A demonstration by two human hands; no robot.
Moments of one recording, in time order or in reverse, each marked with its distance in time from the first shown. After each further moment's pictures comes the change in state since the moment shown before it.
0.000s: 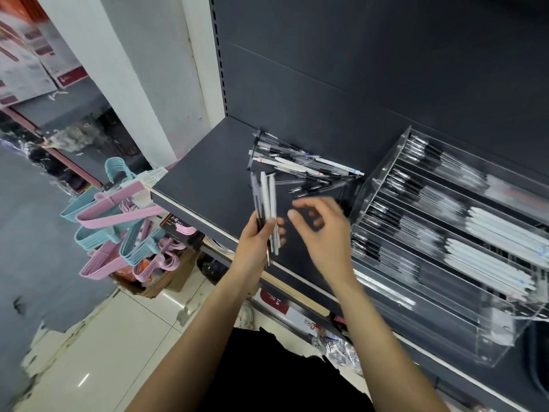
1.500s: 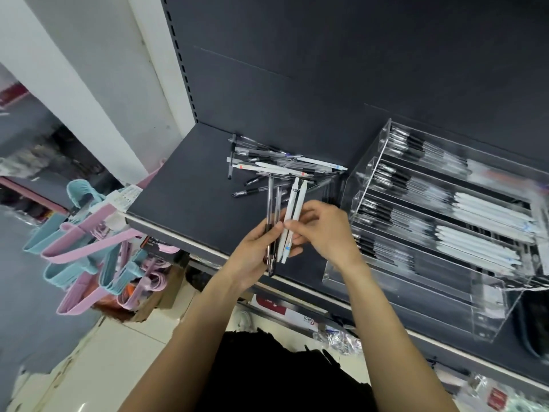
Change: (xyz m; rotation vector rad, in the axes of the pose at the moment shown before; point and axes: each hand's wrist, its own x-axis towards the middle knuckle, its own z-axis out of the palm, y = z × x) left_hand 0.026 0.016 -0.003 0.005 -0.372 -0.279; right_hand 0.031 -0.004 -0.009 0.100 -0.209 0.422
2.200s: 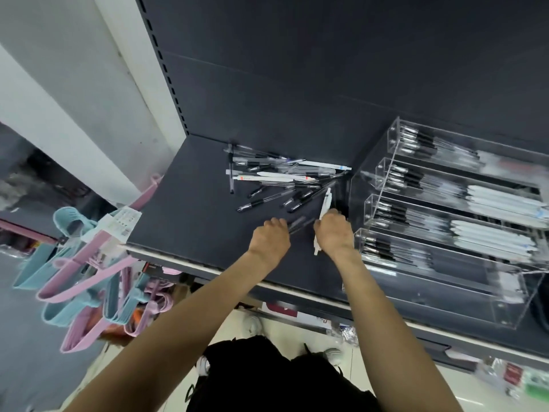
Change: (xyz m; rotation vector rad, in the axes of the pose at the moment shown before) left_hand 0.090 0.000 -0.034 2.201 0.085 0.064; right_hand 0.076 0.055 0.029 -0.613 0.221 0.392
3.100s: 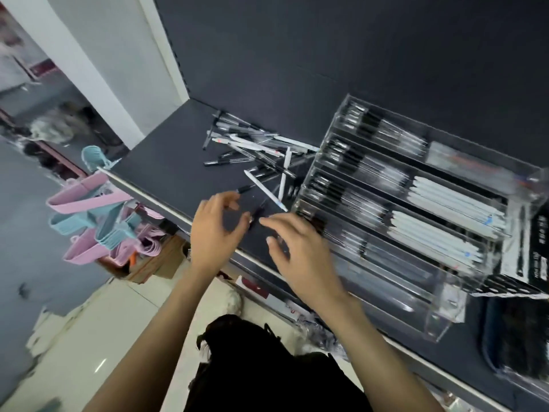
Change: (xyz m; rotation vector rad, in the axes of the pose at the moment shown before) left_hand -0.101 0.104 0.004 -0.651 0.851 -0.300; right_hand -0.101 0.130 -0.087 0.238 -0.010 -1.009
